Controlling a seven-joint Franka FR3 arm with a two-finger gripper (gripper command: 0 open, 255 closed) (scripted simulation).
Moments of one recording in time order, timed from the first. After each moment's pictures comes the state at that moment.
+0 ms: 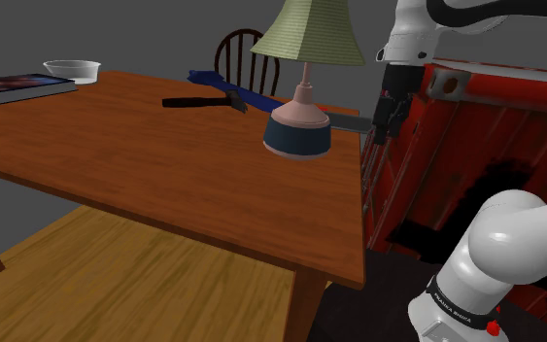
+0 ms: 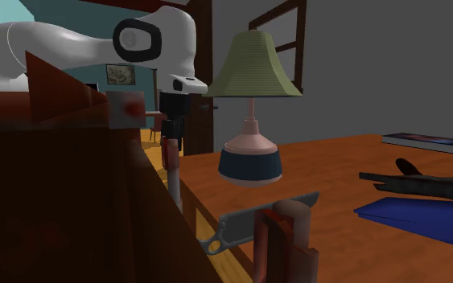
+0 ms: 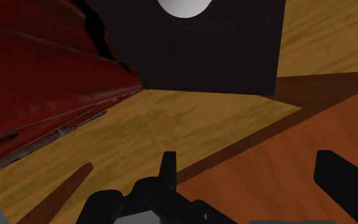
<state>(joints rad) 0.02 -0.82 0.04 -2.36 0.08 1.46 -0.03</state>
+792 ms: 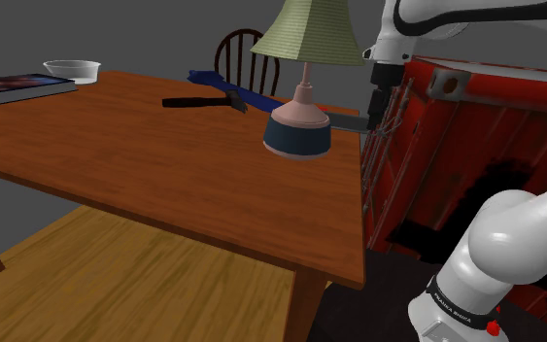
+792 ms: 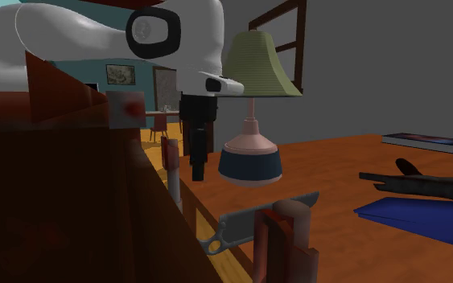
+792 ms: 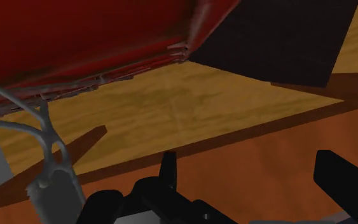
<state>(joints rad) 0.02 -0.58 -0.16 -2.23 -0.08 1.59 -0.39</state>
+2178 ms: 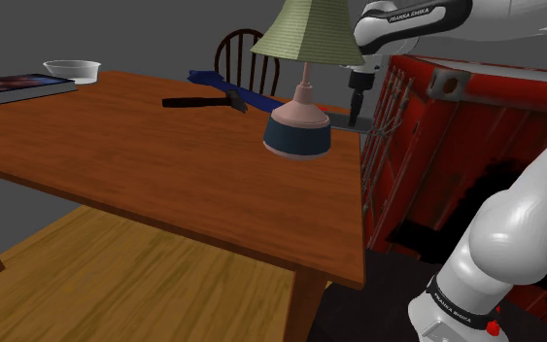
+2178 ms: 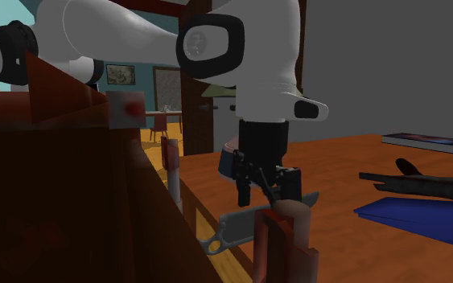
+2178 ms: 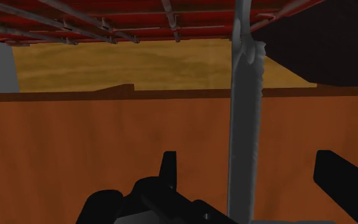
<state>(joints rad) 0.04 -0.17 -0.35 -1.97 -0.08 1.79 -0.83</state>
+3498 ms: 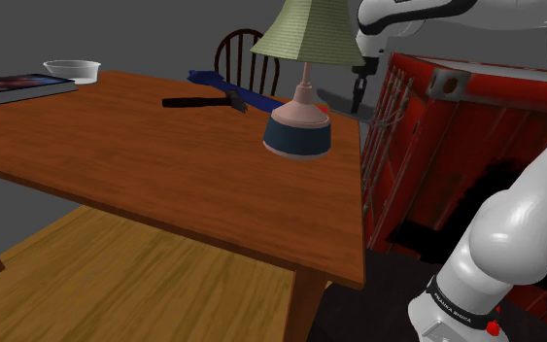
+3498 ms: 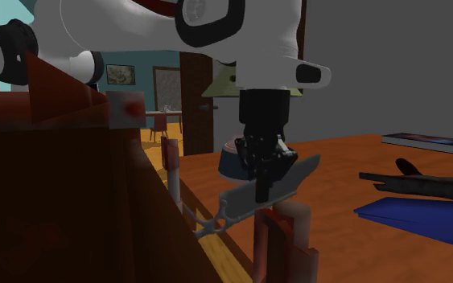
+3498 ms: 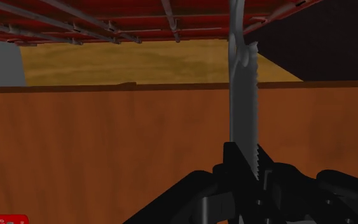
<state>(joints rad) 0.04 -0.17 -0.34 -1.85 -0.07 1.68 -0.83</state>
